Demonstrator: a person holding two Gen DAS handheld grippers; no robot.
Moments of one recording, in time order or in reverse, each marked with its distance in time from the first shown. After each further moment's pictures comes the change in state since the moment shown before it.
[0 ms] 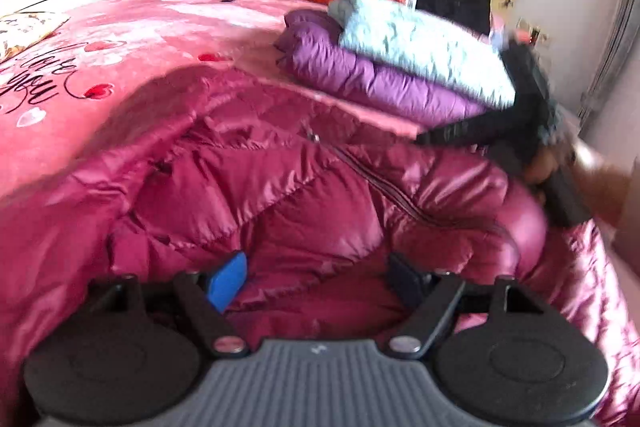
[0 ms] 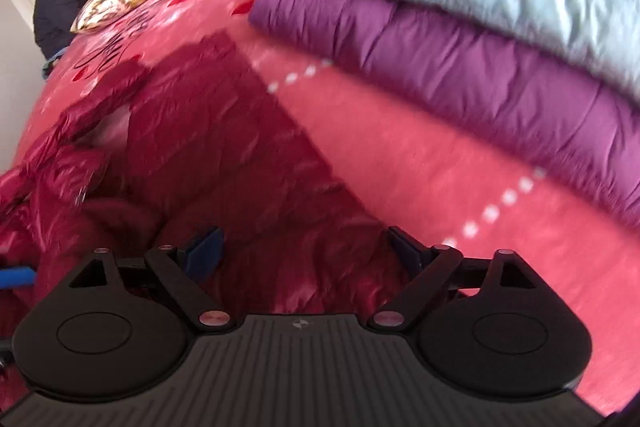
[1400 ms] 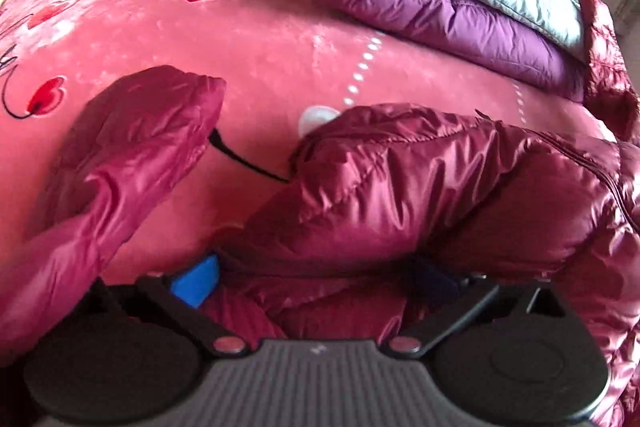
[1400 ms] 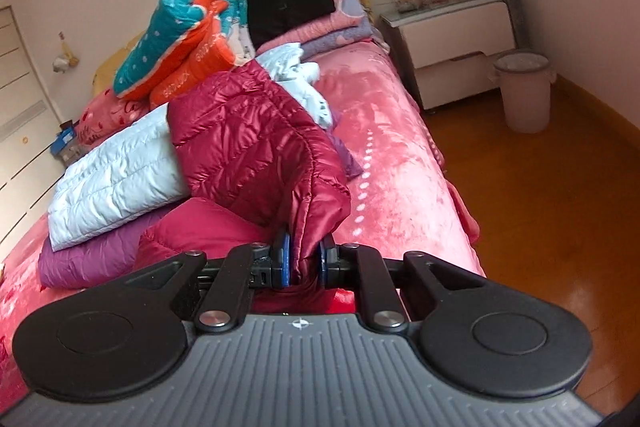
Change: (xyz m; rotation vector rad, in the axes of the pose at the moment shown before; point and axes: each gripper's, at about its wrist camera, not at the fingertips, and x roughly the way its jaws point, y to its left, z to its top) left arm 0.124 0.061 0.071 0.110 0.355 0.003; right arm -0.191 -0.029 -0.189 0.643 -0.716 -0.570
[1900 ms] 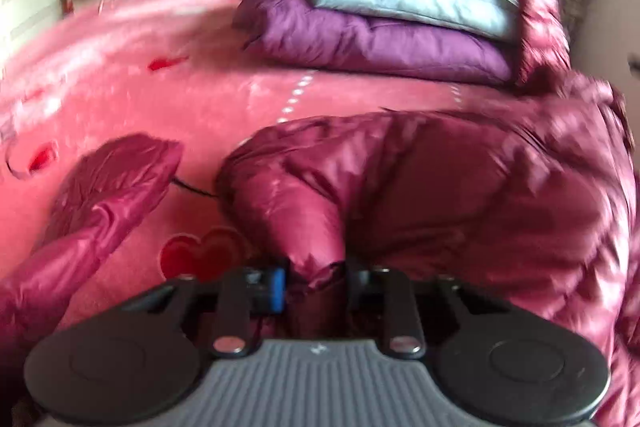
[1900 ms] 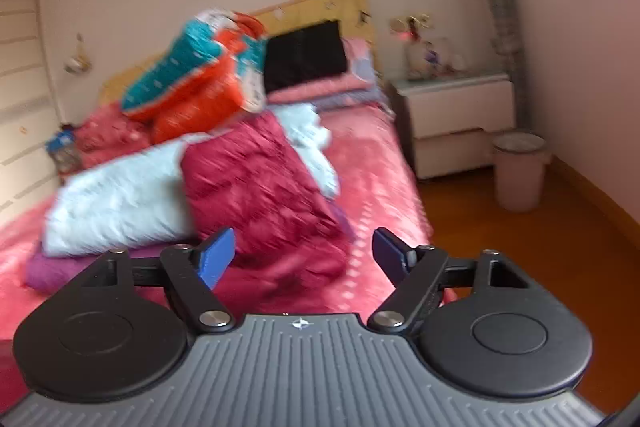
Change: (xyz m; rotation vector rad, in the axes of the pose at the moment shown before) left arm -0.035 -0.057 -0.042 0.195 -0.202 0.052; right arm -0.021 0.023 0.026 -0.130 -0.162 0.021
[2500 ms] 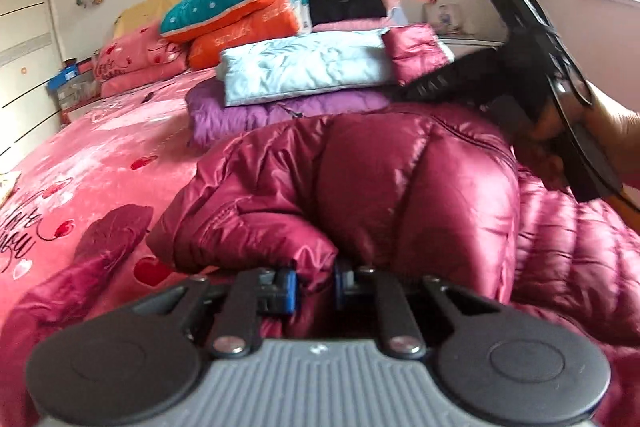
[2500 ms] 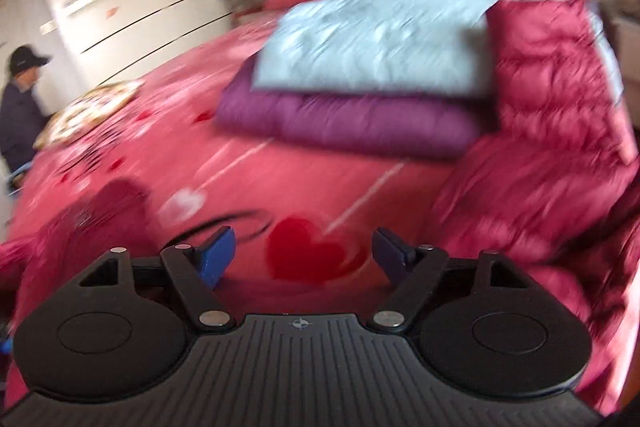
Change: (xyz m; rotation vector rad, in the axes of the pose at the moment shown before) left arm -0.106 -0.101 -0.059 0.161 -0.252 0.013; right arm 0.038 0.111 -0.038 -0.251 0.512 0.519
